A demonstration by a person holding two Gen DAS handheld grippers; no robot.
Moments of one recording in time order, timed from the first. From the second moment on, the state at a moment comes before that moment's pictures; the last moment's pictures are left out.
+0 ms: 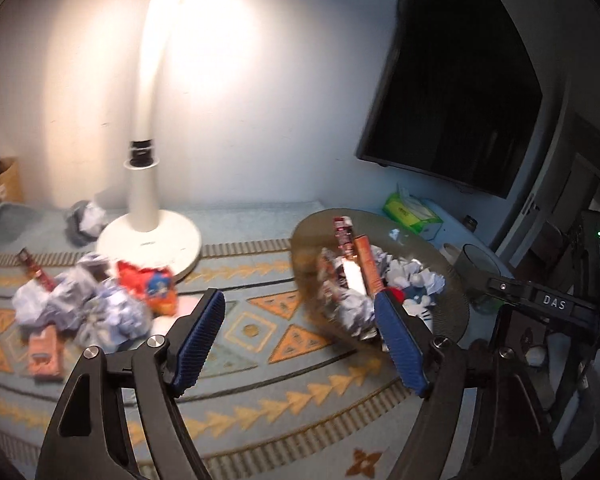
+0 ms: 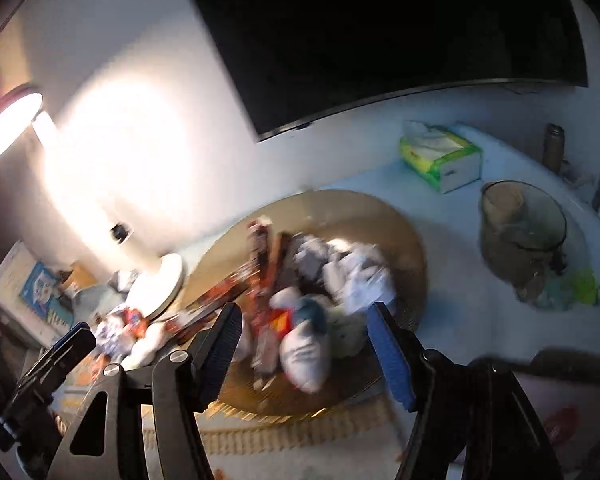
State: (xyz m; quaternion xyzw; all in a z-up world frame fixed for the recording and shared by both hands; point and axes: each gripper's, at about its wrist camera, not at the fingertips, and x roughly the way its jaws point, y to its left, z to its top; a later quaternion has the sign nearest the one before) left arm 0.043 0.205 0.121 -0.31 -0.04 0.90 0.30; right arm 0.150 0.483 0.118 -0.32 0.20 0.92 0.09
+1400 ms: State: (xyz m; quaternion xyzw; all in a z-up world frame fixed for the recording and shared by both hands) left arm 0.021 -0.024 0.014 -0.41 -0.11 0.90 0.07; right arm 0.101 0.277 -0.003 -0.46 0.05 0.89 -0.02
